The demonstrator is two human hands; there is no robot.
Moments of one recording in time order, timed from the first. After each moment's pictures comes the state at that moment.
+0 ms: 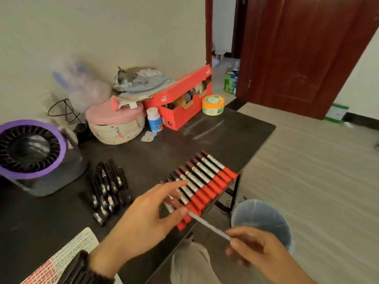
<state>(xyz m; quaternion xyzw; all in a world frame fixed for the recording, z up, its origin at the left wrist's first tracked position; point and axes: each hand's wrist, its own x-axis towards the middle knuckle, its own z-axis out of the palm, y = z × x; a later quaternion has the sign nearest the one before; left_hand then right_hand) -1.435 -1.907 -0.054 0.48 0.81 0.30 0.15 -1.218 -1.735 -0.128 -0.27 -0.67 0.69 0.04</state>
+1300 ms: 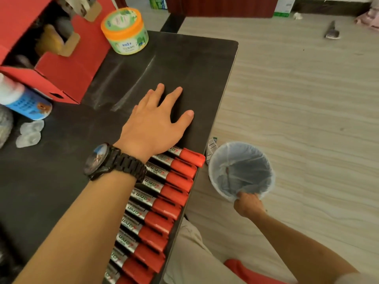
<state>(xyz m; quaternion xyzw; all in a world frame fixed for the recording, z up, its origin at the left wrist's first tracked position) -1.515 -1.627 -0.133 0.56 0.81 0.09 0.17 -1.244 -1.626 -0.435 -0.62 -0.66 0.35 -0.24</state>
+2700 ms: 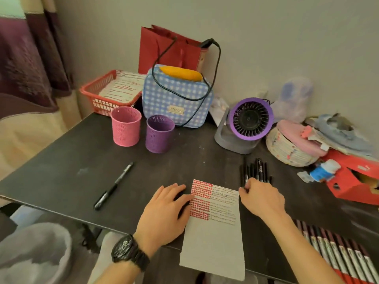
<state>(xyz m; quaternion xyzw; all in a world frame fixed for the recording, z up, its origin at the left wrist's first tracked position) -1.380 -2.153 -0.152 0.06 0.97 0.22 -0.07 -1.492 -1.904 -0.088 -0.01 -1.00 -0.02 -0.02</state>
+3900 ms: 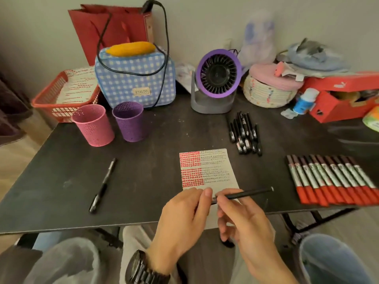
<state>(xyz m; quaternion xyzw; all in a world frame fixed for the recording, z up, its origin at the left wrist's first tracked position) -1.325 -2.110 -0.112 0.13 0.89 0.42 -0.09 -1.297 -1.966 -0.083 -0.11 -0.60 0.79 -0.06</state>
